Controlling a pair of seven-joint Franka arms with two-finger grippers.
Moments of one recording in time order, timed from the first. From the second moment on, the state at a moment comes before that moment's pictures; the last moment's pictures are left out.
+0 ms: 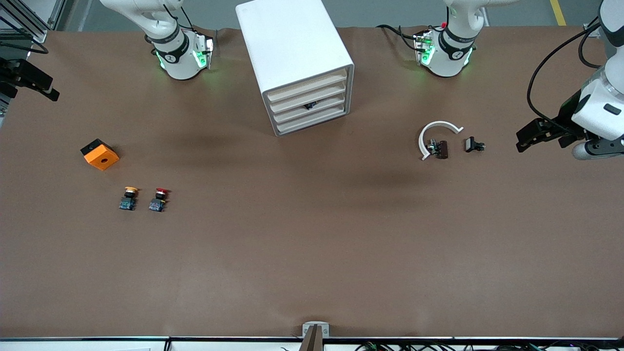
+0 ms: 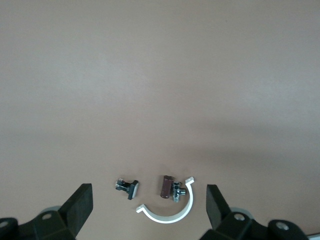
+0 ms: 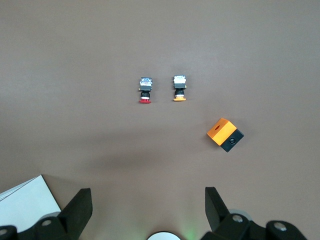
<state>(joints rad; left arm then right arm) 0.06 0.00 -0.14 -1.65 0.03 1.70 -0.18 -0.03 -0.20 -0.07 -1.70 0.01 1.49 0.01</state>
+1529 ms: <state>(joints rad) 0.05 -0.02 -0.14 -1.60 0.04 1.60 -0.18 -0.03 -0.17 -0.07 -1.67 0.01 1.48 0.01</state>
